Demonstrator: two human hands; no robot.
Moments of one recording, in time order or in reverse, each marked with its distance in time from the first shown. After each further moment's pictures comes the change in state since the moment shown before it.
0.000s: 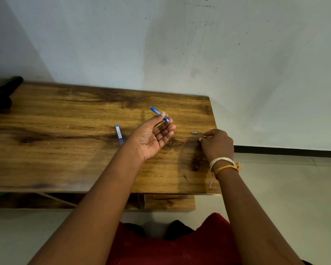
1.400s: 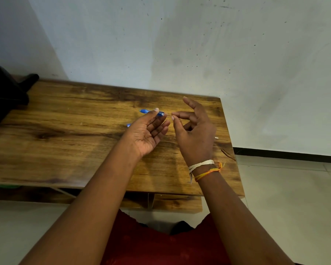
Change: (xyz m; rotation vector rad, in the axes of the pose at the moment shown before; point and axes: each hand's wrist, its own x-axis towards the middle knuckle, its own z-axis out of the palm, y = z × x) left_hand -0.011 0.025 -0.028 -0.060 0.096 0.064; right_hand -0.056 -0.073 0.031 0.522 0.143 -0.586
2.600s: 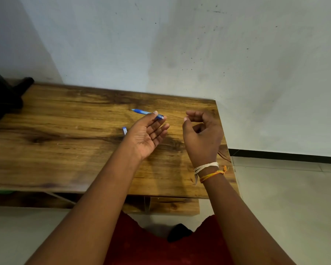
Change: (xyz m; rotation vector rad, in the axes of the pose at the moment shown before) left_hand 0.003 -0.009 0.012 0.052 0.004 0.027; right_hand 0.009 0.008 -0.017 0.022 0.143 0.153
